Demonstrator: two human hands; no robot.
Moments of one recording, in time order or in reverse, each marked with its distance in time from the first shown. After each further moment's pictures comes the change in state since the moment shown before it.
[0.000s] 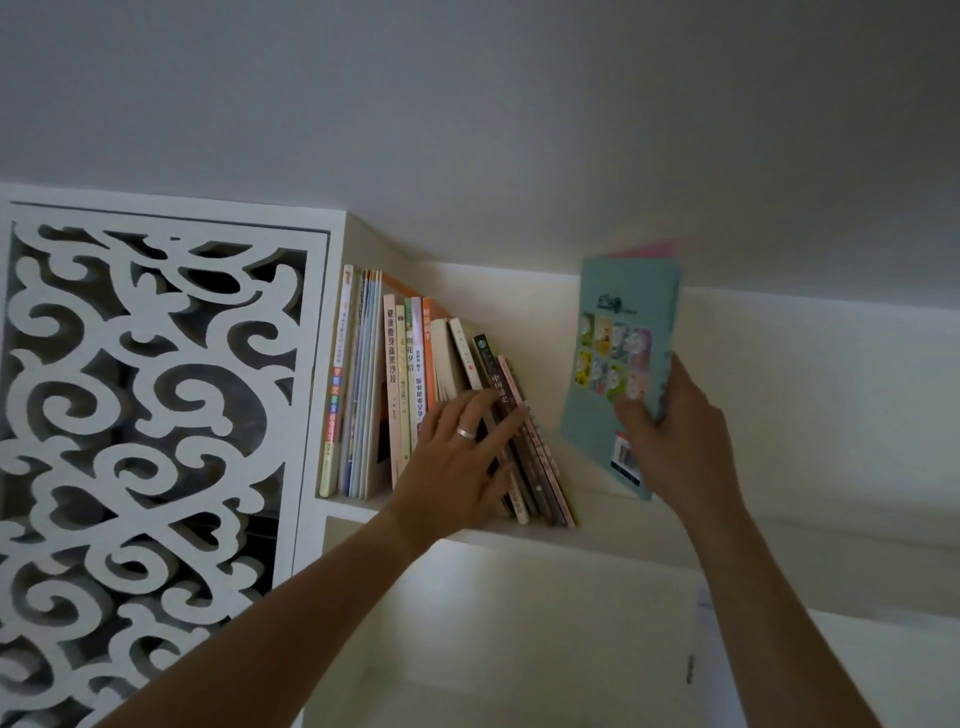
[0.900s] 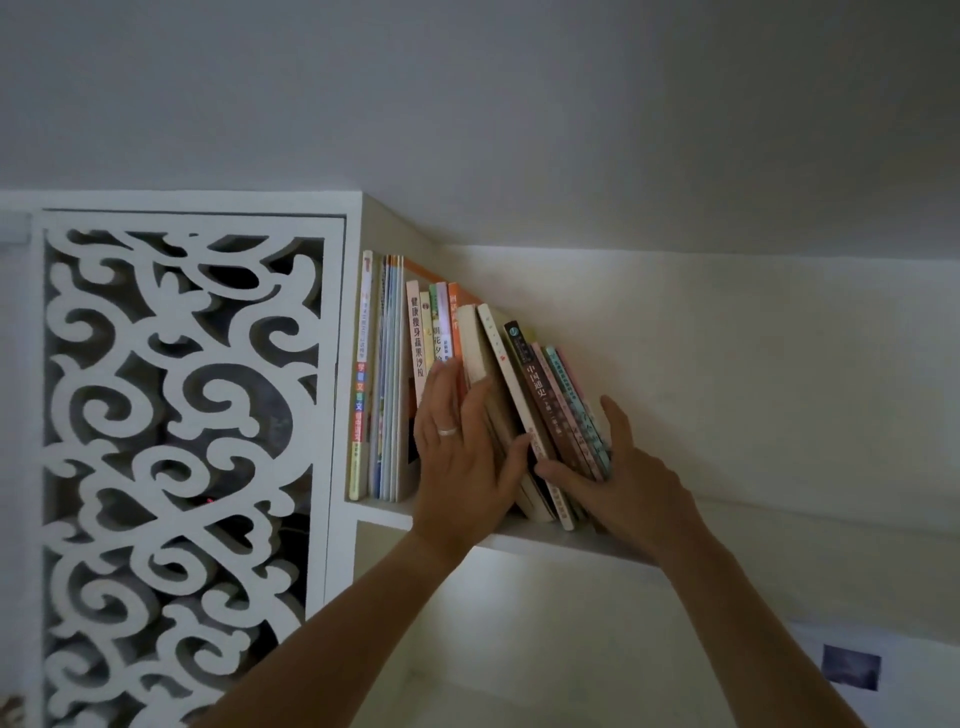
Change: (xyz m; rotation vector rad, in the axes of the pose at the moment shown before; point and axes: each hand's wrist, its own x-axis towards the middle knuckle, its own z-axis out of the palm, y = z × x) left_hand -0.010 -0.005 0.019 -0.154 0.280 -0.375; right_hand -0.012 0.039 0.100 -0.099 -0.520 0.084
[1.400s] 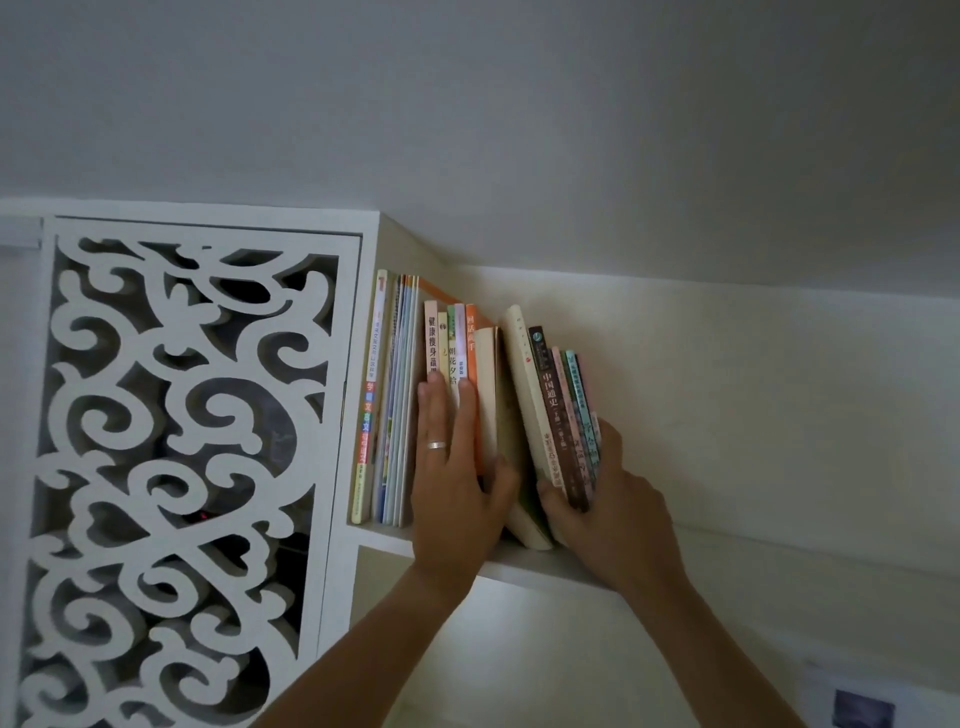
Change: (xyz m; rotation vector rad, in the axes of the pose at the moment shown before) left_hand 0.002 -0.005 -0.004 -0.004 0.038 -0.161; right_hand -0.002 -0.018 0.018 -0.077 0.218 -0.159
